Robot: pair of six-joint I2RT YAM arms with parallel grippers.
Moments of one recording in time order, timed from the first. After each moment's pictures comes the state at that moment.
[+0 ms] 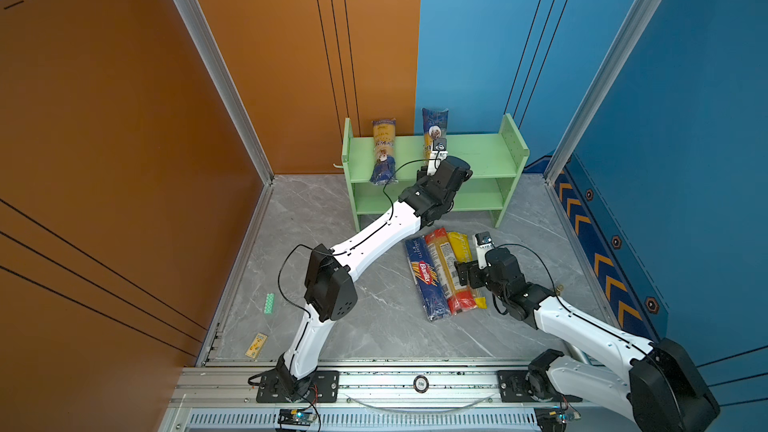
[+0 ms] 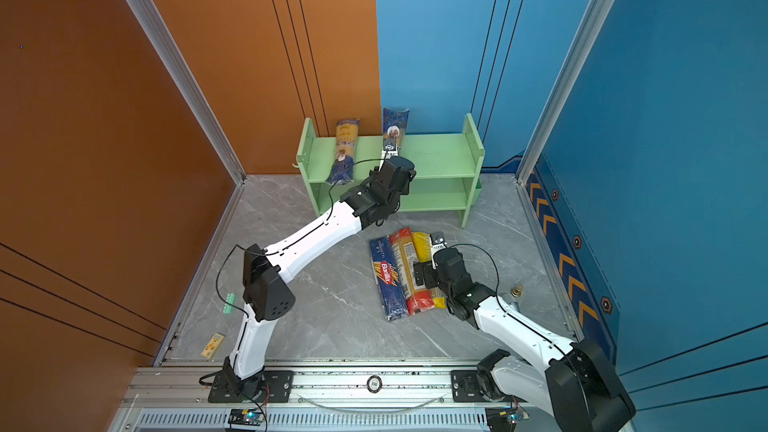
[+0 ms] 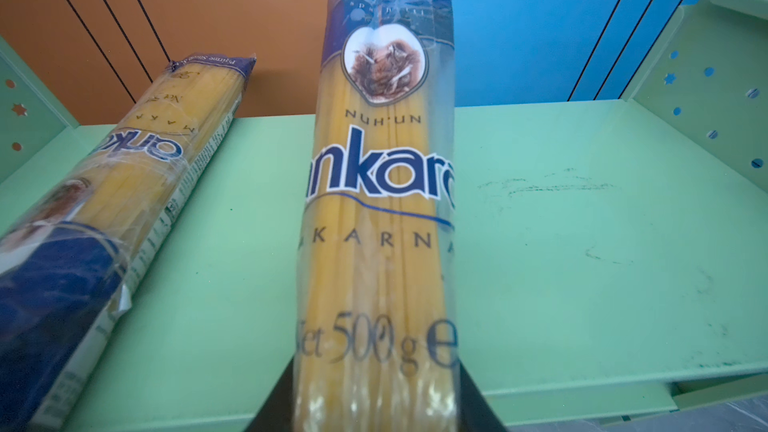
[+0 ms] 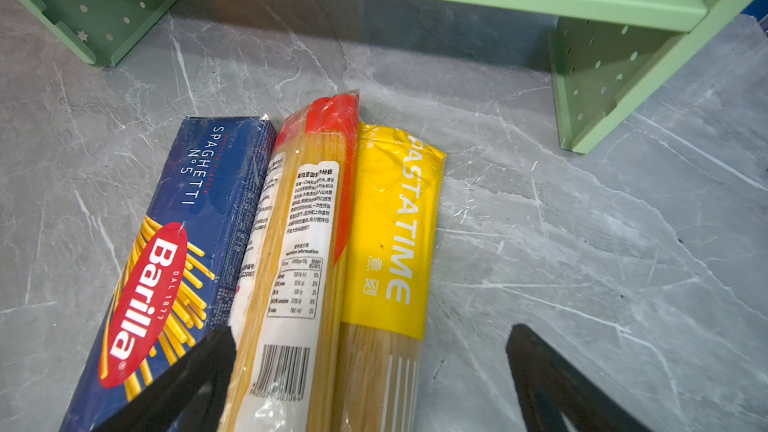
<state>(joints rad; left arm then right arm) -0.82 2.14 2.18 -0.48 -0.75 -0.35 0.53 1.11 0.49 -0.01 0.21 0.17</state>
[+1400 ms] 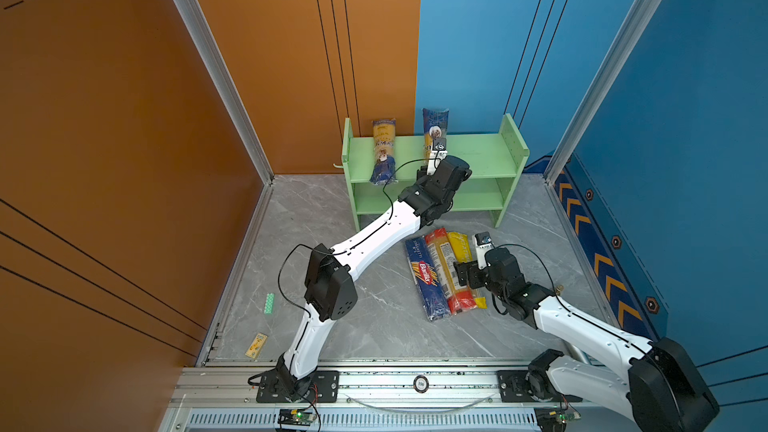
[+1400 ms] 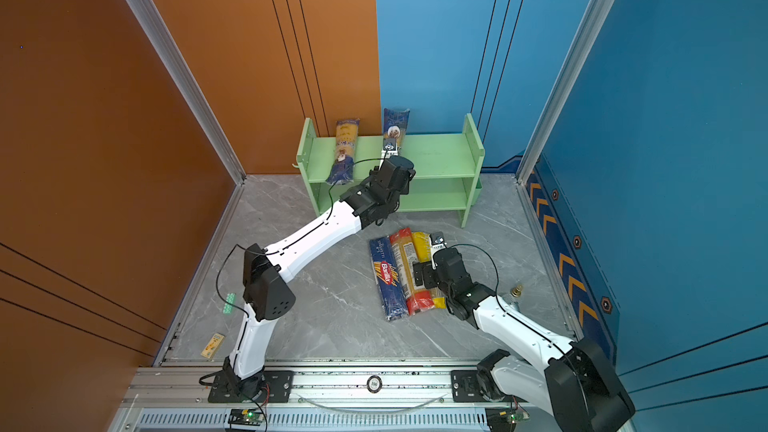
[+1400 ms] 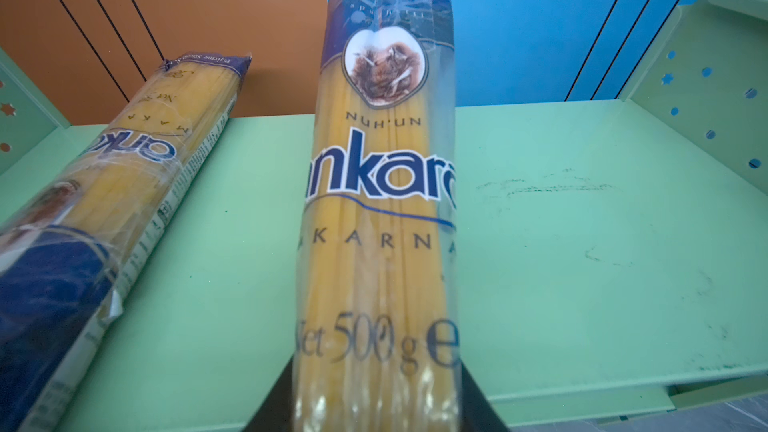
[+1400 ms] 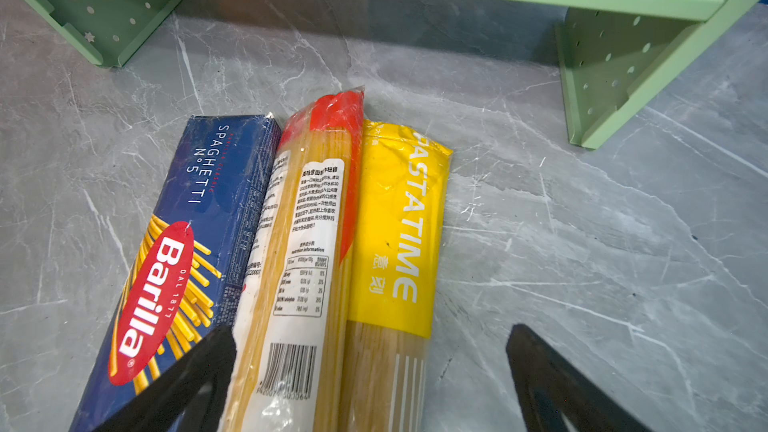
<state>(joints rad) -0.82 2.14 2.18 -0.47 -0.74 -0.35 0.53 1.11 0.49 -0.01 0.20 0.18</state>
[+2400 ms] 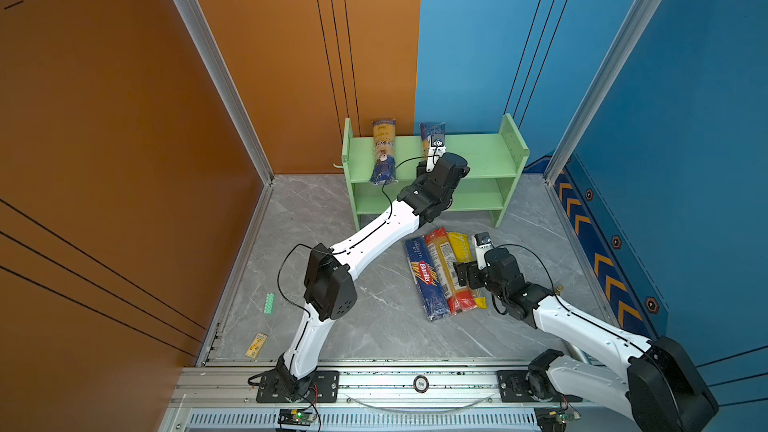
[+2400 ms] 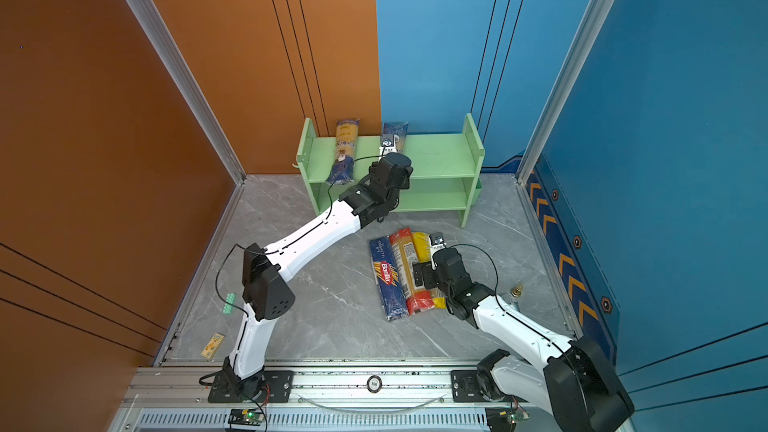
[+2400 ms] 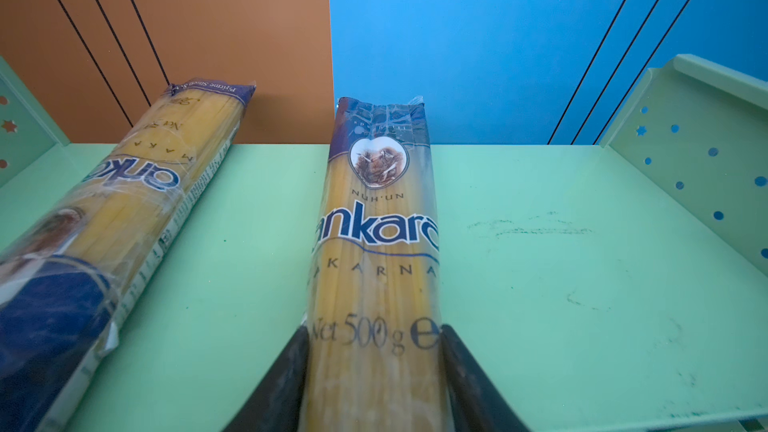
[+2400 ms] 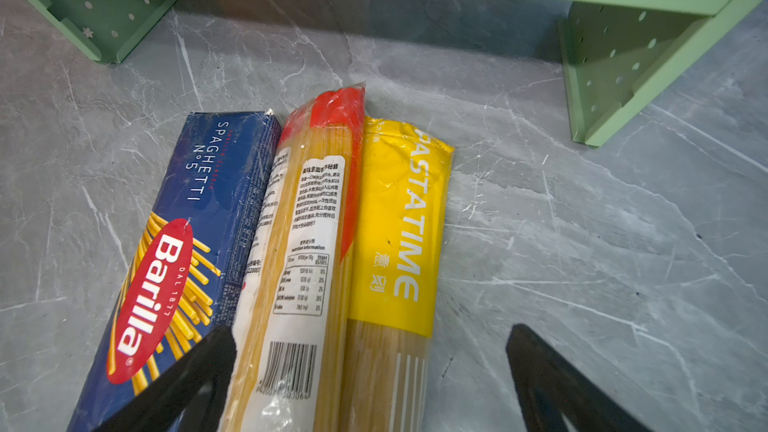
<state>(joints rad) -0.81 2.14 2.18 -0.38 -0.74 -0.35 0.53 1.12 0.49 -0.01 0.20 0.18</state>
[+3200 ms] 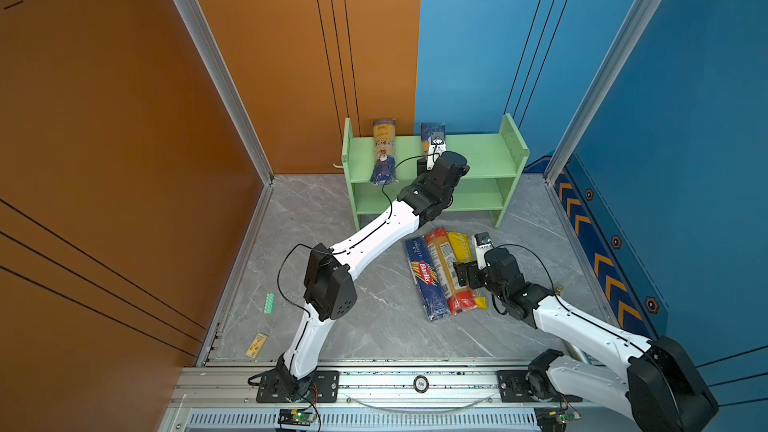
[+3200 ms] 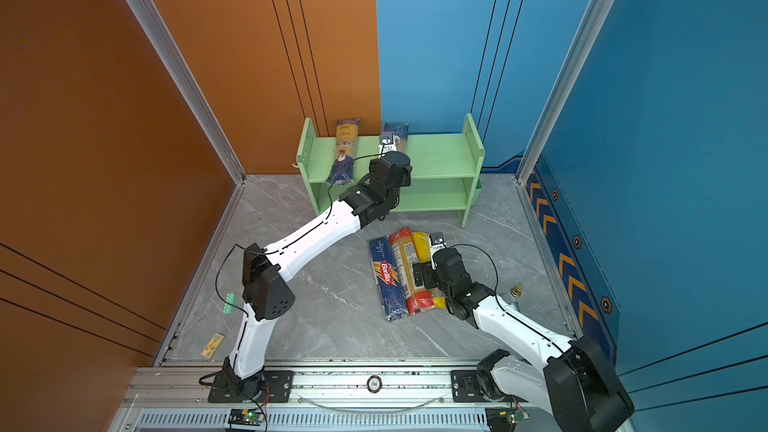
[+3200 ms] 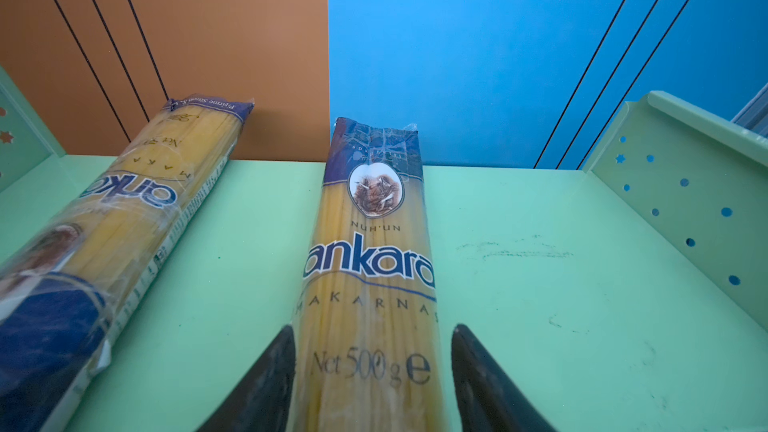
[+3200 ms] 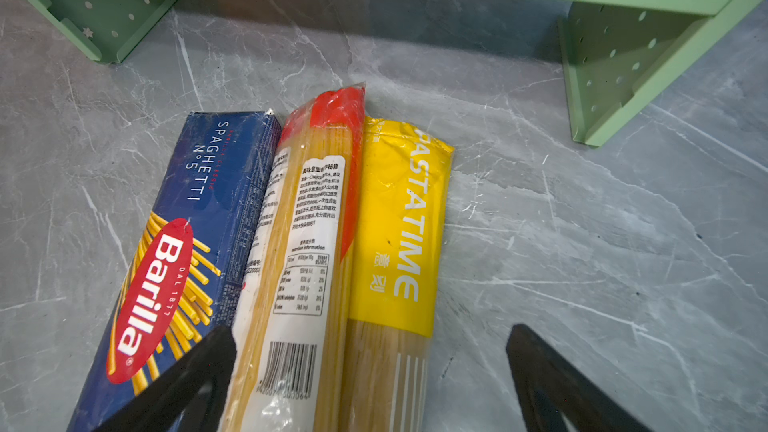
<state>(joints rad) -0.81 2.14 2.17 -0.32 -0.74 -0.34 0.53 1.12 0.49 -0.01 0.20 0.18</state>
